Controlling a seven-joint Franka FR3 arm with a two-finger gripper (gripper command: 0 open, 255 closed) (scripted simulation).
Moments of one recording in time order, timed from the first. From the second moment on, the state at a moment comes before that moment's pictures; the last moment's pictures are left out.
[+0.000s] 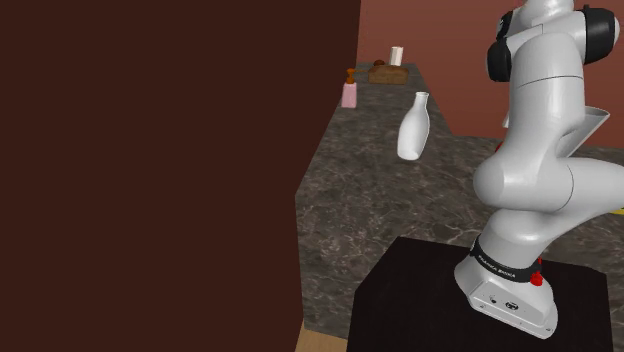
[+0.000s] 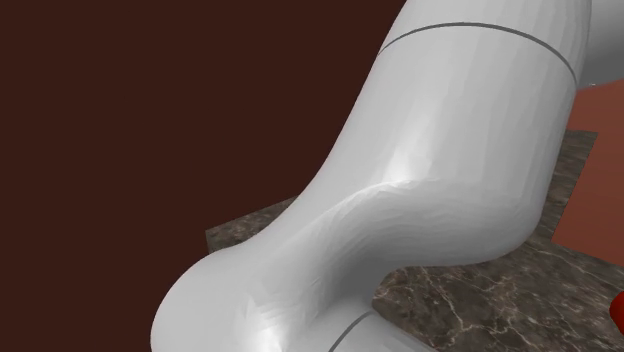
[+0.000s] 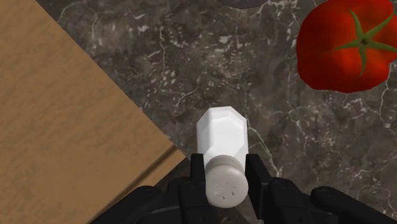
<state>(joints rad) -0.95 0.69 -0.68 -1.13 0.31 1.66 -1.28</state>
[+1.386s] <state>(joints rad) -0.91 0.70 -0.67 -1.30 0.33 1.83 -1.29</state>
